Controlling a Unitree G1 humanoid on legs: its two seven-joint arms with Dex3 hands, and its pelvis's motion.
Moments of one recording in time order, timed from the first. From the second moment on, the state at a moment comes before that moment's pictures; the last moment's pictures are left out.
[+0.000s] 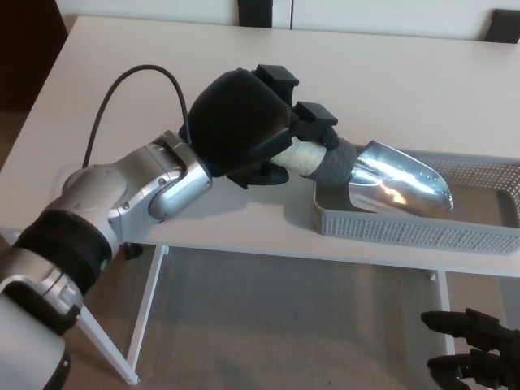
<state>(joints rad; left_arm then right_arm) -0.86 0.39 -0.66 0.76 0.88 -0.53 0.45 0.28 -0.37 0.01 0.14 -0.04 -0.06 0.26</state>
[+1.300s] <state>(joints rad) -0.92 0.25 -0.68 0.82 0.88 -0.52 0.28 0.28 -0.38 0.03 0.11 -0.04 -0.05 0.26</state>
